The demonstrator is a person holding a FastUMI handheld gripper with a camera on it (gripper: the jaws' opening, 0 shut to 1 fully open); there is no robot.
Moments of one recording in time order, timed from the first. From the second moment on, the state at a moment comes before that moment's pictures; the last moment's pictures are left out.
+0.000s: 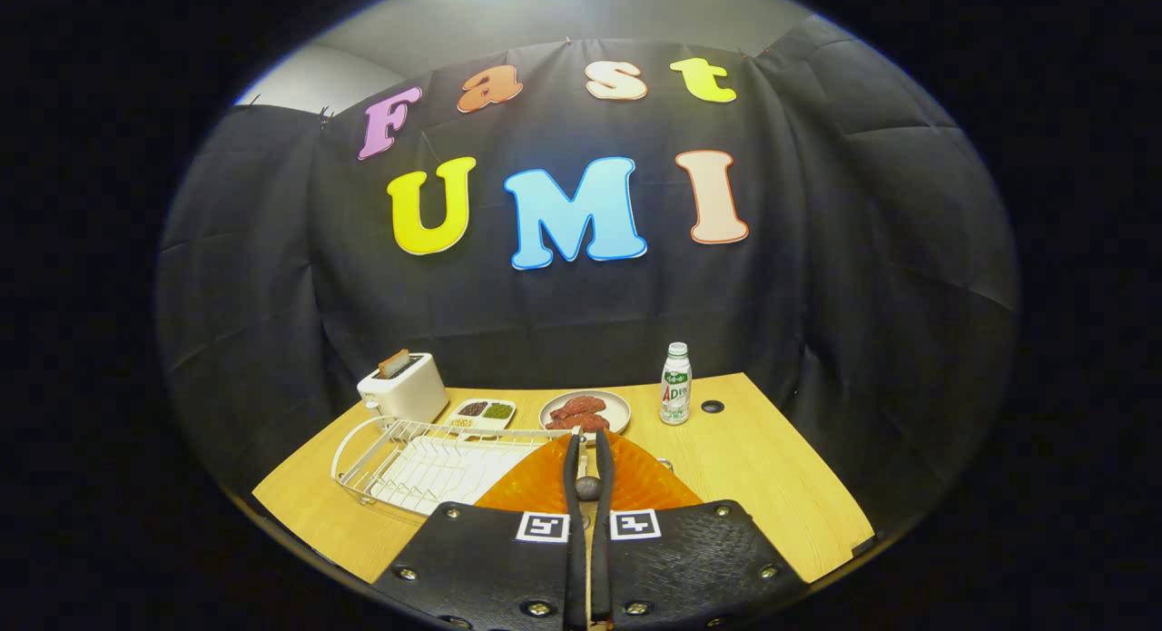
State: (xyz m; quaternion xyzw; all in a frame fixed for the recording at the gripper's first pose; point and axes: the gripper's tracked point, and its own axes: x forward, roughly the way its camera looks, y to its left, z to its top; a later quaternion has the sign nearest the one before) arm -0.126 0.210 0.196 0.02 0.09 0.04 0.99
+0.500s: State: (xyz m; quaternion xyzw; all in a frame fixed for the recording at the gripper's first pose) arm -0.156 0.279 0.160 0.02 0.13 0.09 0.99
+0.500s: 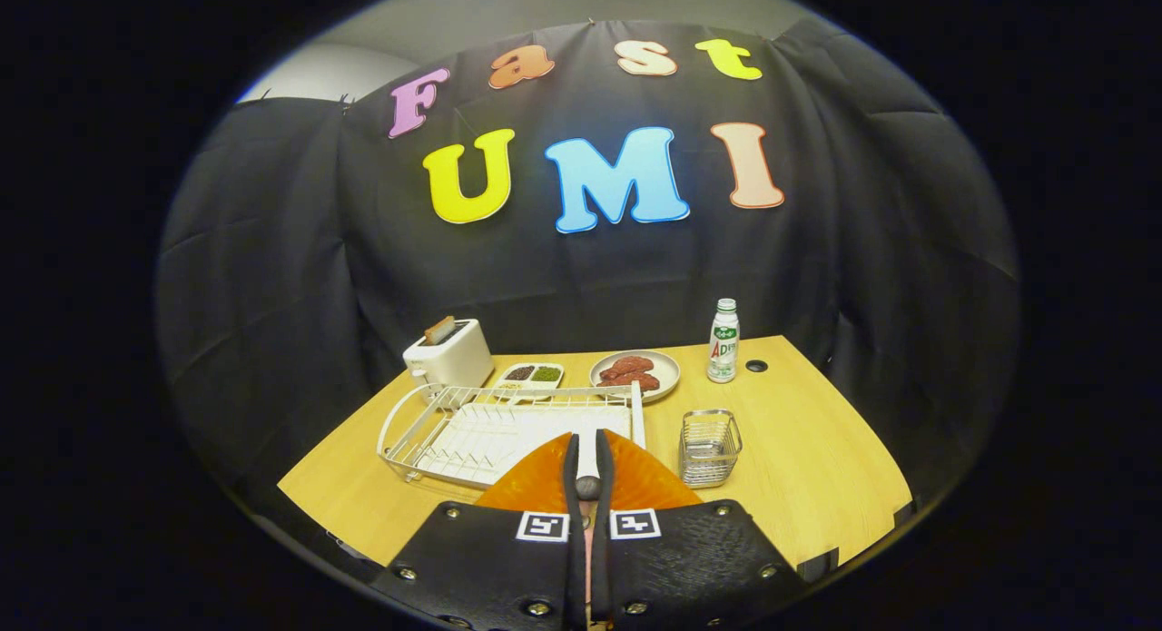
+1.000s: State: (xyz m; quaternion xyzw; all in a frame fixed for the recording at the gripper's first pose) arm -0.153 0.325 0.109 0.04 0.18 0.14 0.97
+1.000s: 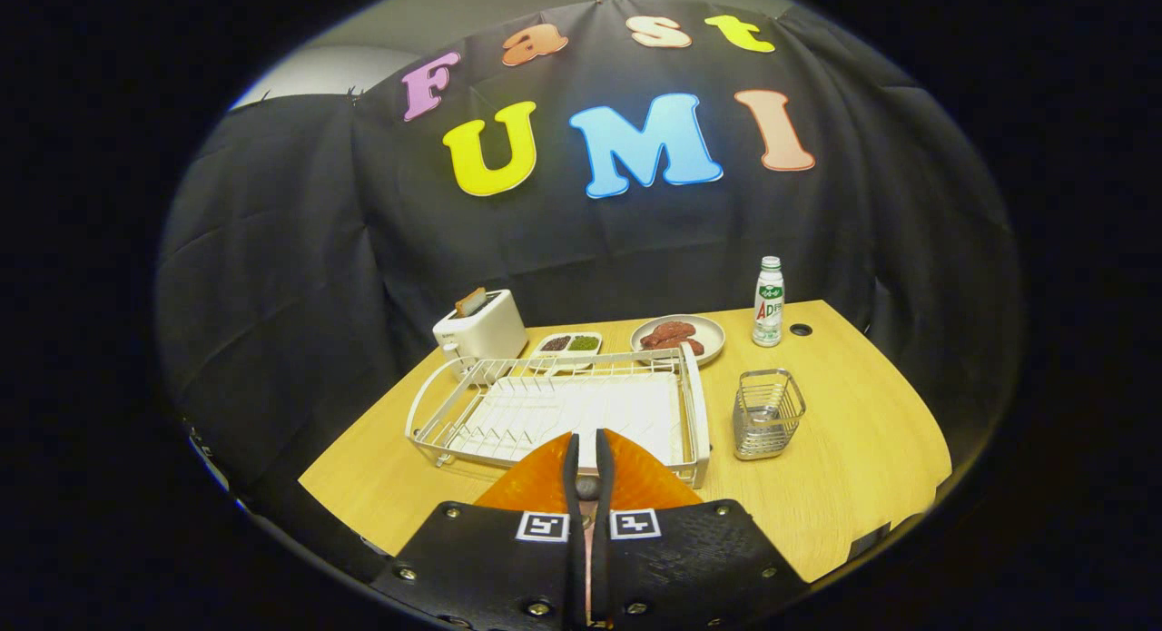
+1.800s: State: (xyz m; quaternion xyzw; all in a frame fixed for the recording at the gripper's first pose) arm -0.155 0.373 0.048 0.03 0.22 0.18 0.96
